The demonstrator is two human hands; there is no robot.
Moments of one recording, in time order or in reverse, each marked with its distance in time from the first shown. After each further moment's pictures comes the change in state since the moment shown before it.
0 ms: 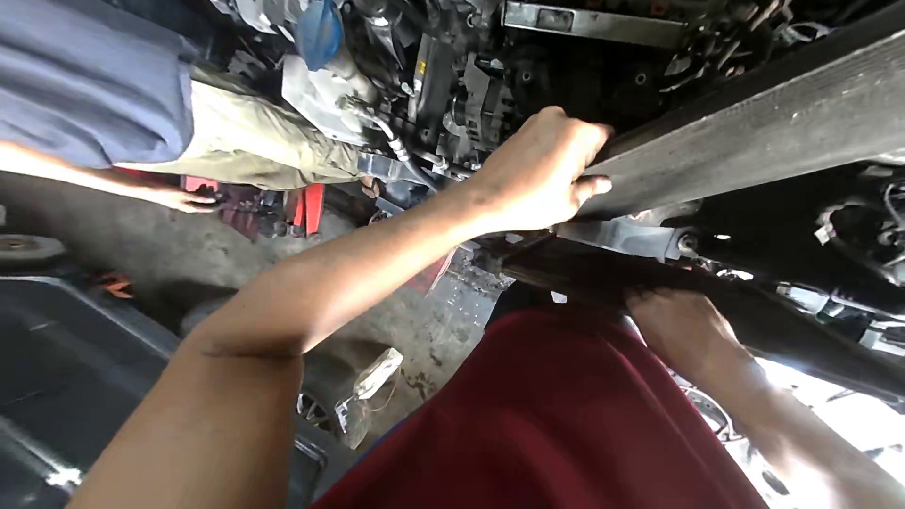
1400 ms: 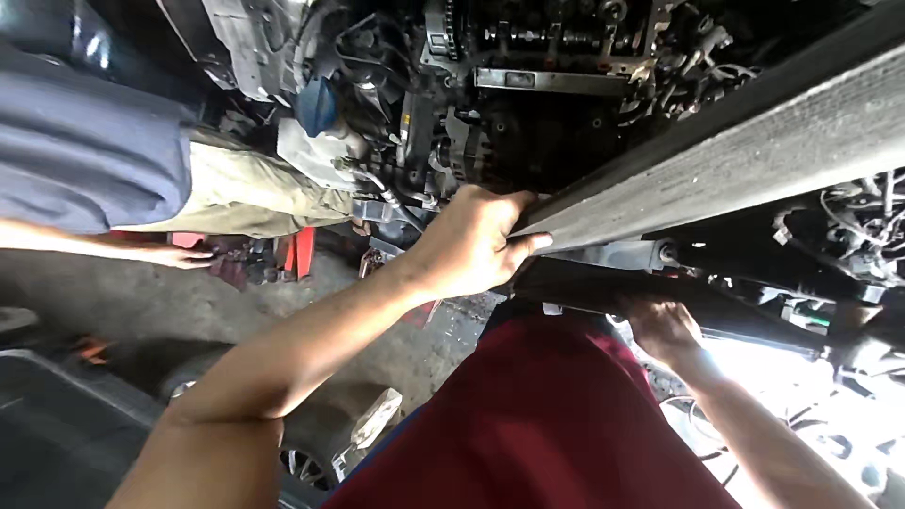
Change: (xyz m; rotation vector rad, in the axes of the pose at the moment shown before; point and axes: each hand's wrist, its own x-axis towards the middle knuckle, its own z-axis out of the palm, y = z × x) left_hand -0.045 0.002 -0.023 -0.020 0.192 0.138; right_hand 0.024 0.022 0.038 0.229 0.015 0.178
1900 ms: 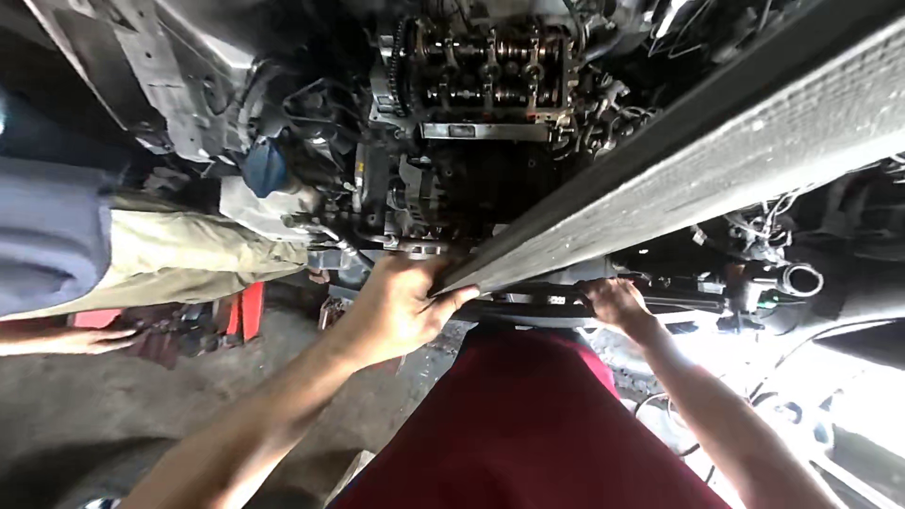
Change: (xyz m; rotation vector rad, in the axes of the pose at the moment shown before) left_hand -0.024 -0.002 -0.010 -0.054 0.057 -0.006; right_hand 0.041 0.031 -0.019 0.019 0.047 0.032
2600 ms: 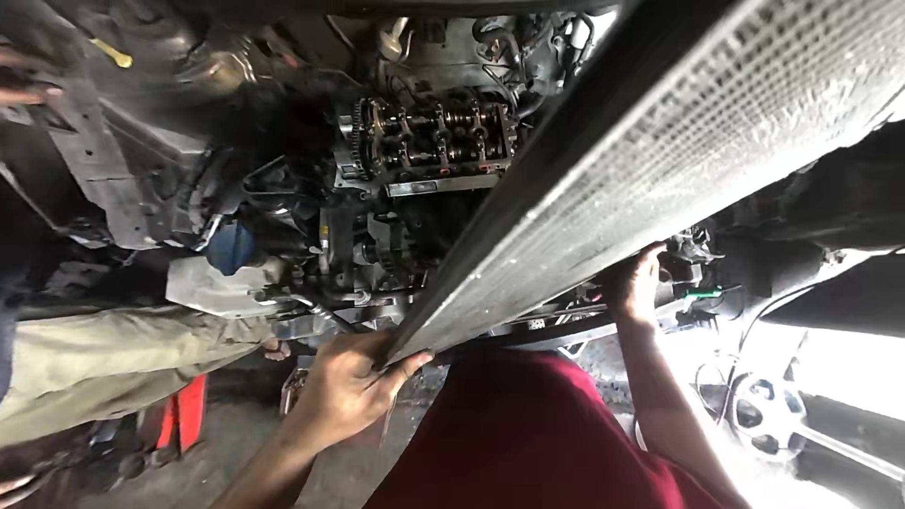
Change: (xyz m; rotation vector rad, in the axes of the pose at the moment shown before) left_hand -0.042 -0.021 -0.021 -0.124 0.099 0.056; right_hand -0.034 -0.003 -0.039 1.750 1.419 -0.074
